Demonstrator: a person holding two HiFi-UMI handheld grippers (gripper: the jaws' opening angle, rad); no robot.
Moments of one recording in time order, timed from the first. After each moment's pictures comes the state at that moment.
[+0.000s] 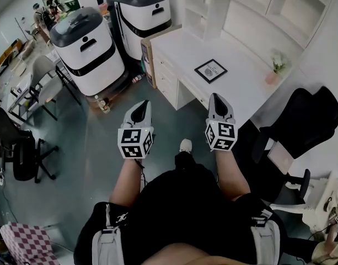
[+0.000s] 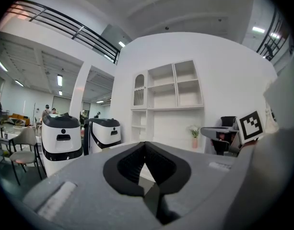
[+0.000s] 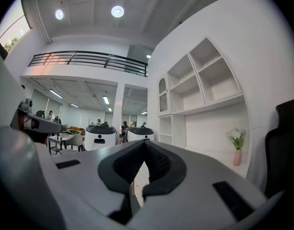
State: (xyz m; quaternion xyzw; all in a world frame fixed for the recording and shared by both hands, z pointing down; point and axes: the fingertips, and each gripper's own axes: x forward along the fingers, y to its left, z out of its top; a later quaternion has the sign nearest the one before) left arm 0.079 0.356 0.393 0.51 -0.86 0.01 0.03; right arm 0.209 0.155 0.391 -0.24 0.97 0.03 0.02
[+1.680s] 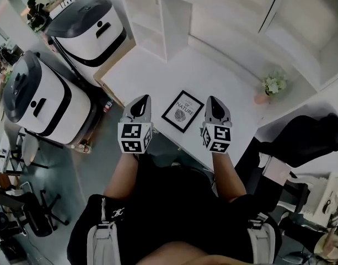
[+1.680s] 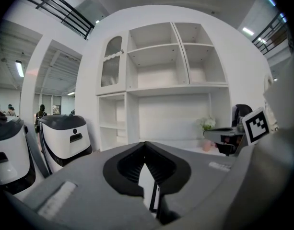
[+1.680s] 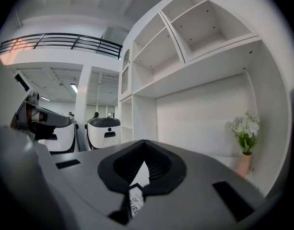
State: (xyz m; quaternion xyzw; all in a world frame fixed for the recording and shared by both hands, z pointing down) left arm -0.116 -0.108 0.390 0.62 -0.78 0.08 0.06; right arm 0.064 -0.244 0.425 -0.37 0.93 -0.03 -0.03
